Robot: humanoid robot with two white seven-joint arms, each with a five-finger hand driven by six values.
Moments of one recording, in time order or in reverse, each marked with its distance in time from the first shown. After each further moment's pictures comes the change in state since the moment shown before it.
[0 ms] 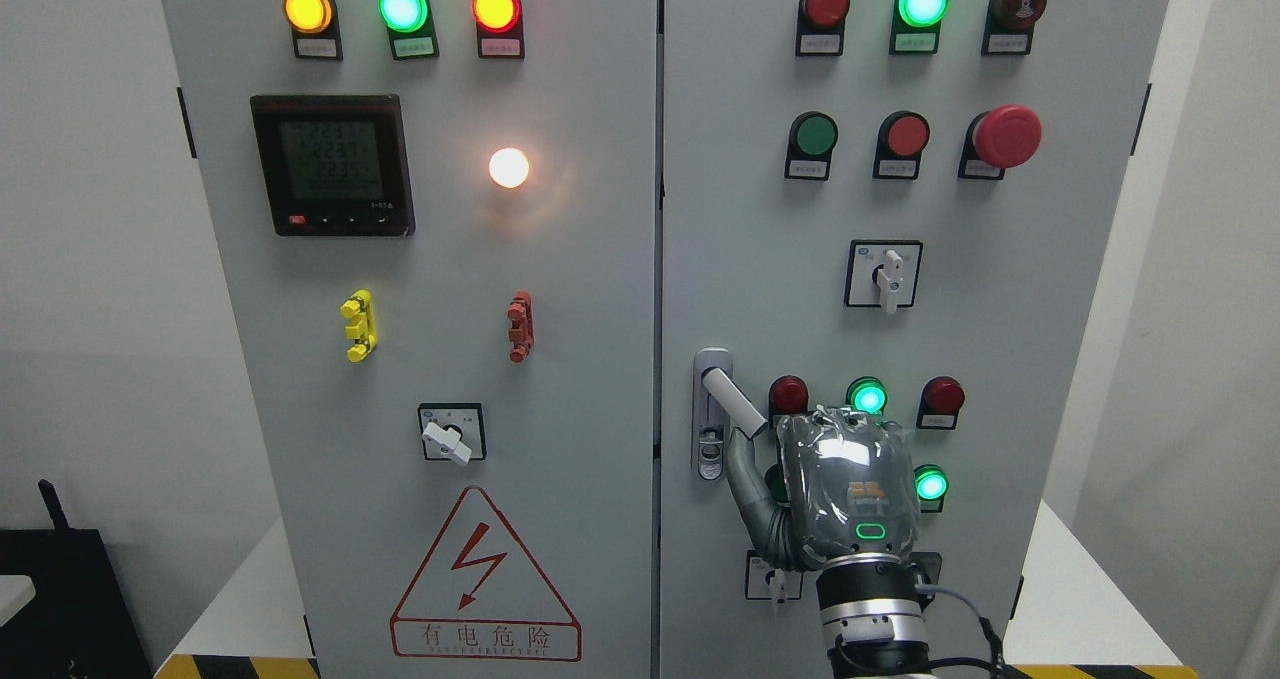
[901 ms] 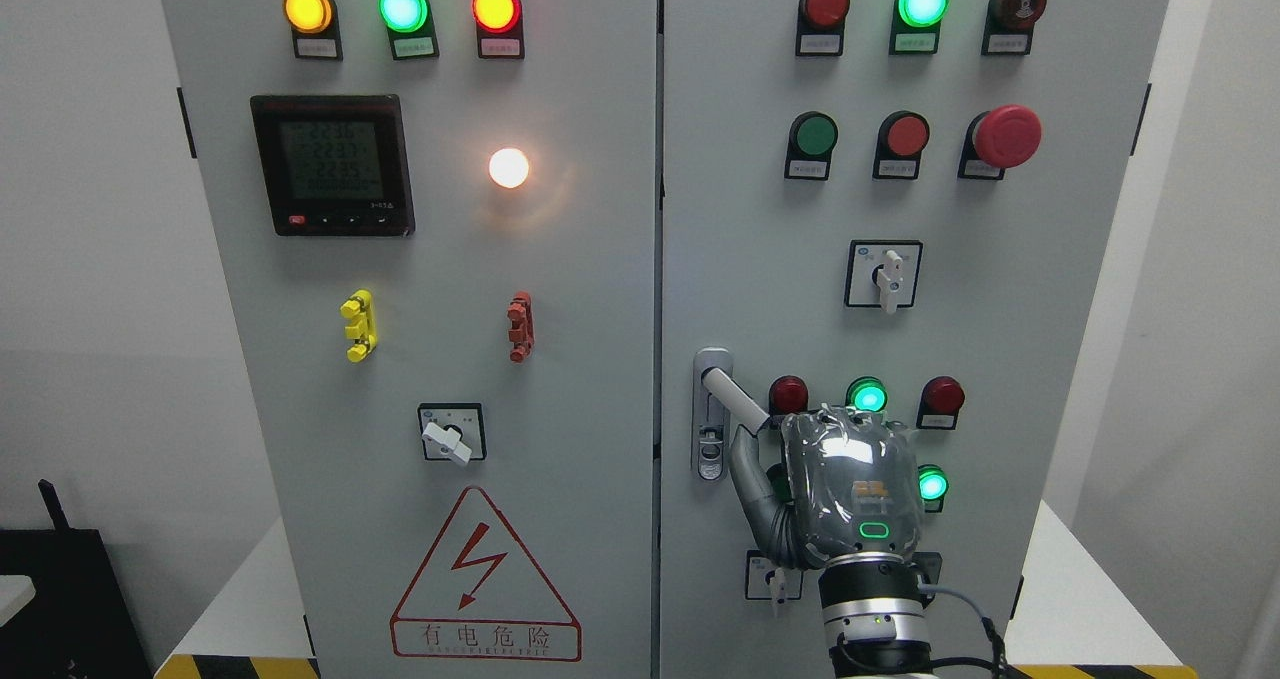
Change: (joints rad) left arm 0.000 0.000 0.000 0.000 0.000 0.000 0.000; right arm 0.000 0.003 -0.001 -0.002 0.000 0.018 0.000
